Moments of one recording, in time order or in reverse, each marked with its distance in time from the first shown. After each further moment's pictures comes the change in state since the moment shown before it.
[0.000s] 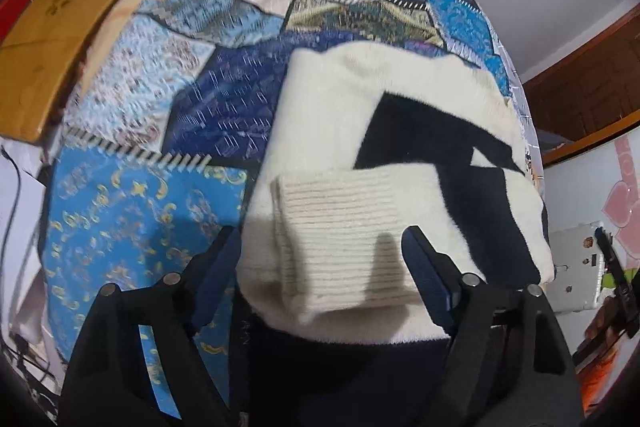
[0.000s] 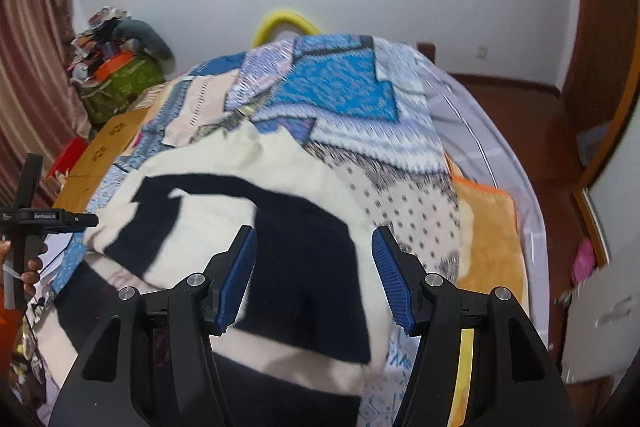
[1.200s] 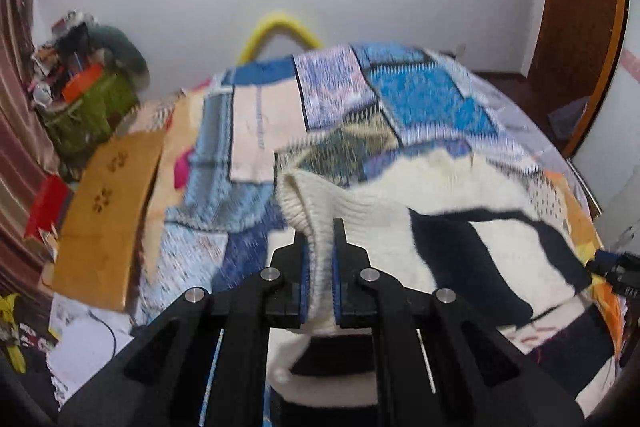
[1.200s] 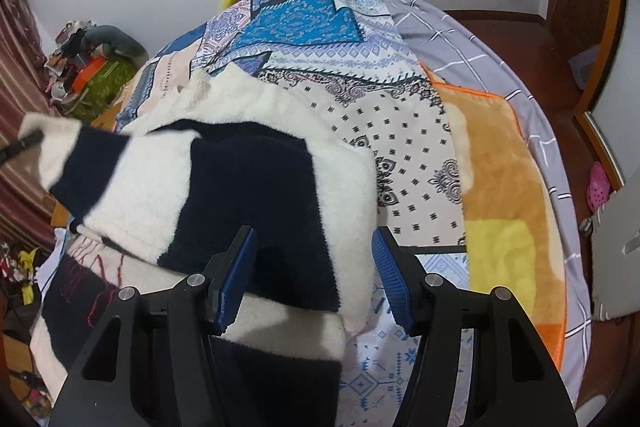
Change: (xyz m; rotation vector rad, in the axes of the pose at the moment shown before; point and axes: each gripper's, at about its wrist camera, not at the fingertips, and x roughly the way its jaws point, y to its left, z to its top) left arm -0.081 -0.117 0.019 0.410 -0.437 0.260; right arm 0.028 -0.041 -0.054 0.162 0.119 0.023
